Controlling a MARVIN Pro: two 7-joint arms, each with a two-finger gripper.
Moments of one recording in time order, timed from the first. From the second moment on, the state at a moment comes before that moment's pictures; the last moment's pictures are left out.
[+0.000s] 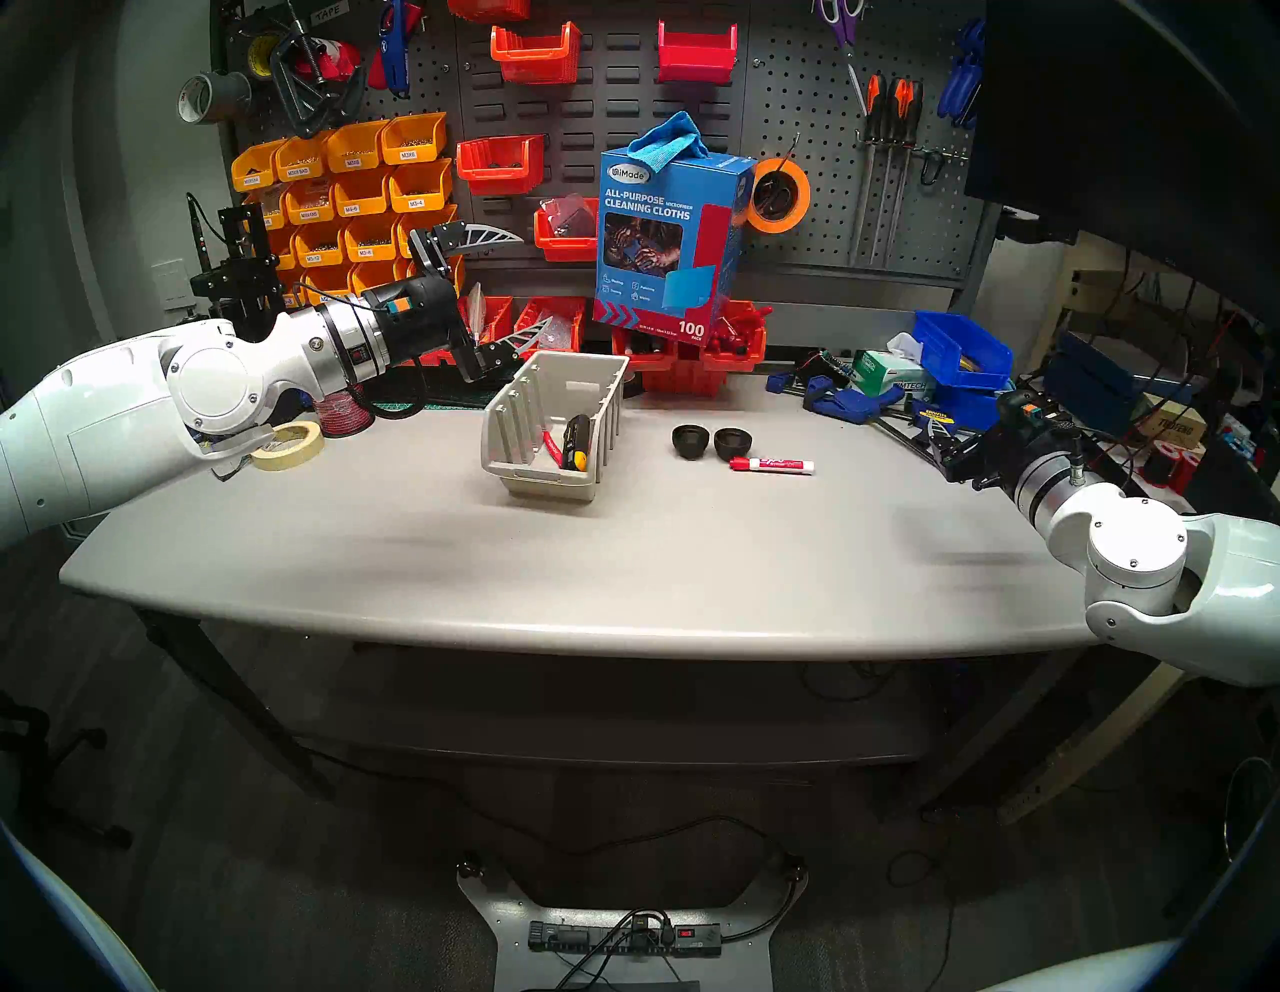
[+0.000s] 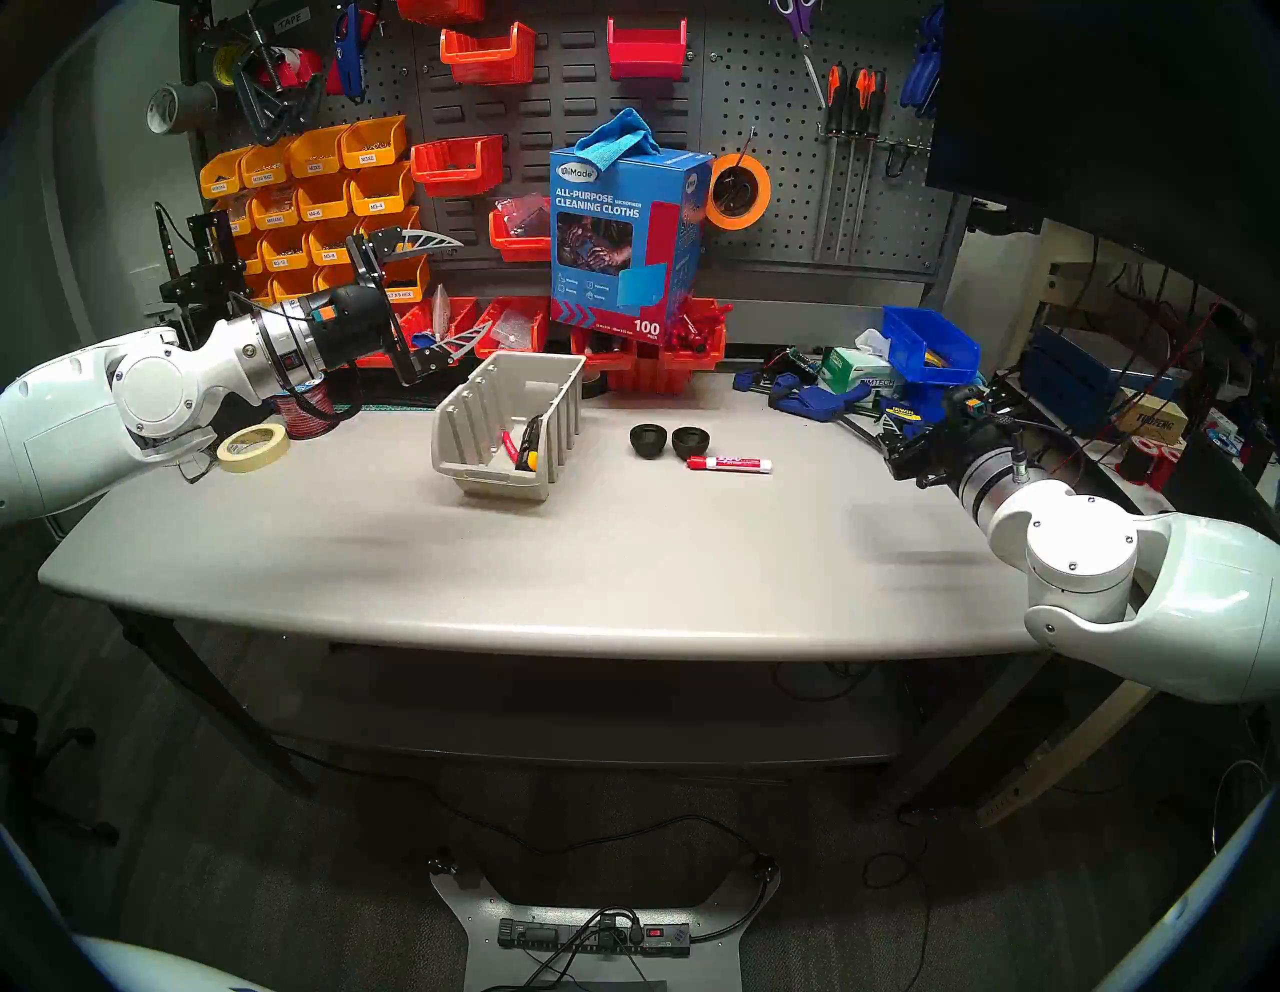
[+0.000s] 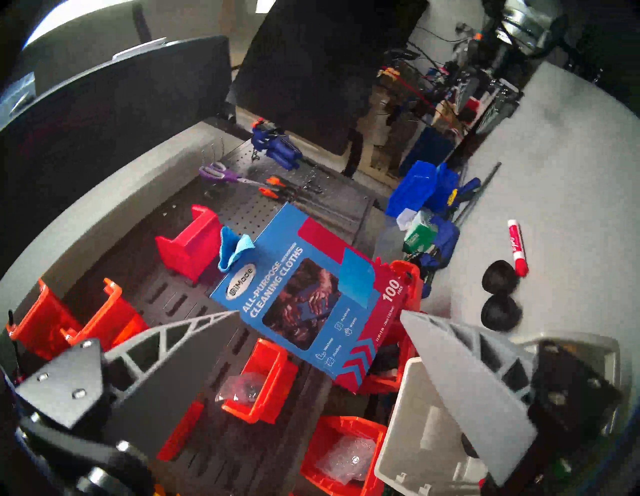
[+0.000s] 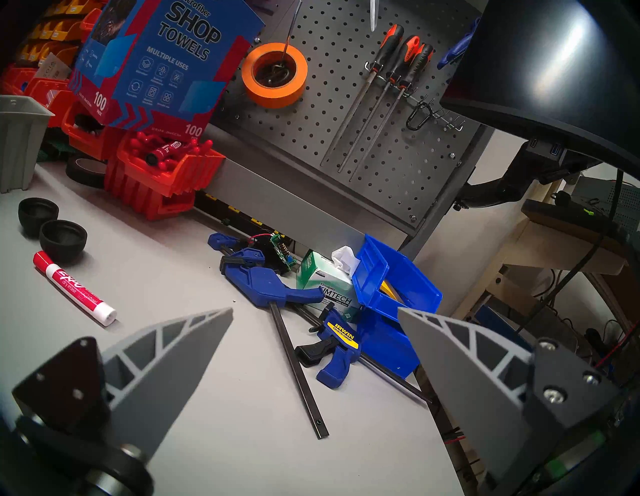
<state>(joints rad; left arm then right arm) -0.16 -0.42 0.32 -1.50 -0.40 -0.70 -0.02 1.12 -0.11 -1.59 -2.03 1.05 -0.11 -0.67</state>
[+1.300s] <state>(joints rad) -0.25 -0.54 0.22 -1.33 0.32 -0.96 -0.13 1.12 -0.12 -1.59 -2.03 1.05 -0.11 -0.67</state>
